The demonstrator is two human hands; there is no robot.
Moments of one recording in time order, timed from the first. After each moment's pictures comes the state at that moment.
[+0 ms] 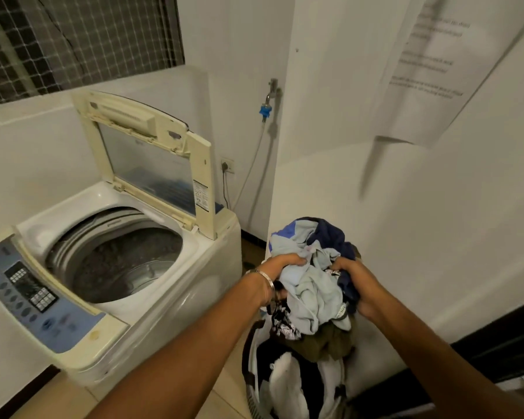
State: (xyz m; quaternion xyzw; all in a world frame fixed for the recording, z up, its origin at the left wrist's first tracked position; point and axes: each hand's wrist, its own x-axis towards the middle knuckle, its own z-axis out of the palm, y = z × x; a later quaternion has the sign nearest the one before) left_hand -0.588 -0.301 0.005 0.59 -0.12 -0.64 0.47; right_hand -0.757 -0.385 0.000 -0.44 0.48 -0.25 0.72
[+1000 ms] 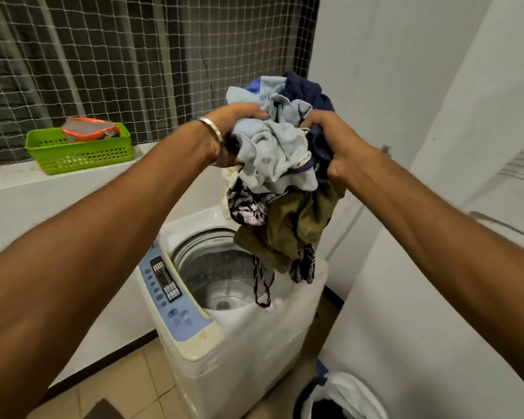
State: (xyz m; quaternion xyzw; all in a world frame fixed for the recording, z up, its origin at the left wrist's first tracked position) left_hand -0.306 -0.150 0.325 0.62 -0.18 -0.43 0.63; right_hand -0.441 -0.288 0.318 -0.60 0.21 -0.19 0.75
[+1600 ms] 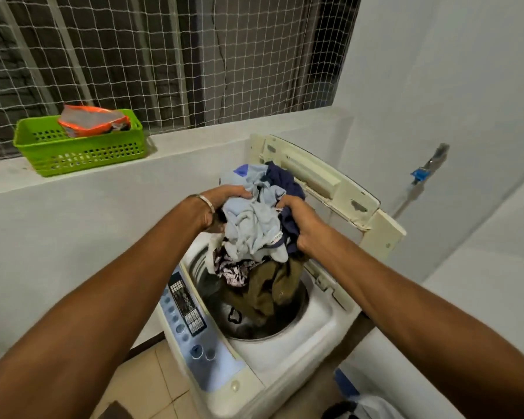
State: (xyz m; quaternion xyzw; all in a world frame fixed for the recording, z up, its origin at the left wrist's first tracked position) left_hand -0.136 -0.132 0.160 0.70 -0.08 -0.47 0.53; right_hand -0.255 -0.275 0.132 -0.56 0.38 -0.10 0.73
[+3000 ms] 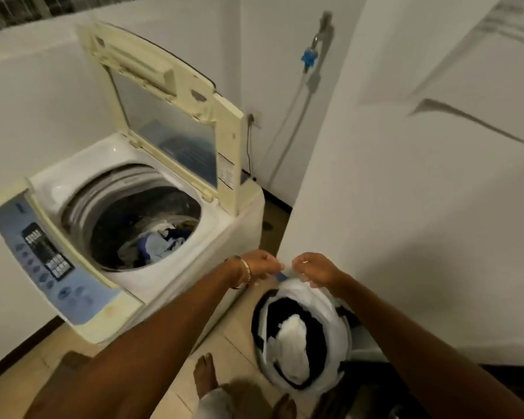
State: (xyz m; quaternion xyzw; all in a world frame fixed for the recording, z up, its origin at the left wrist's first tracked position) left_hand -0.485 -0.300 -0.062 0.72 -0.25 -0.60 0.26; right_hand -0.639 -0.405 -0.054 -0.72 0.45 0.10 0.52
